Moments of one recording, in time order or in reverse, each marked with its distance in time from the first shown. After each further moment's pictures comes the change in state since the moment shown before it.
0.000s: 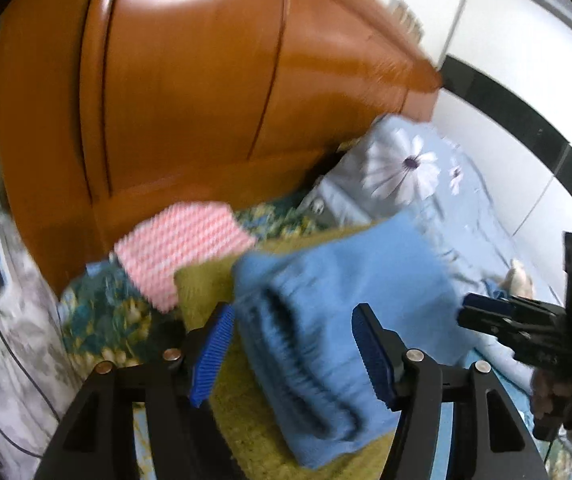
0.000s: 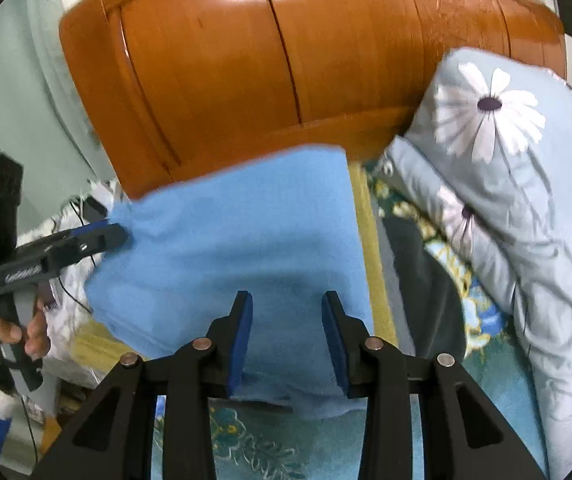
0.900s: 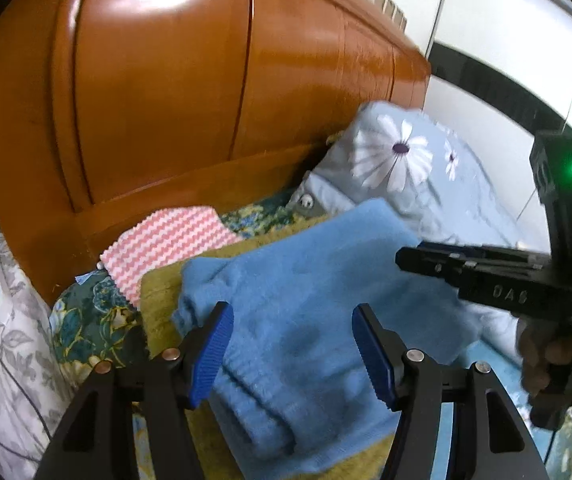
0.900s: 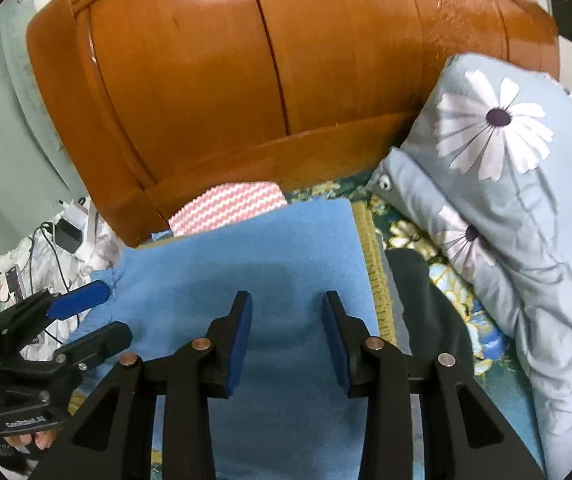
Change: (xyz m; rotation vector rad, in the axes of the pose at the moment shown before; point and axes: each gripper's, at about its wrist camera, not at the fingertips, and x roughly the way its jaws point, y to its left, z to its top) left arm 0.015 -0.025 -0.027 0.030 -0.007 0.028; right arm 0.034 0.015 0.029 0.036 -0.002 -0.066
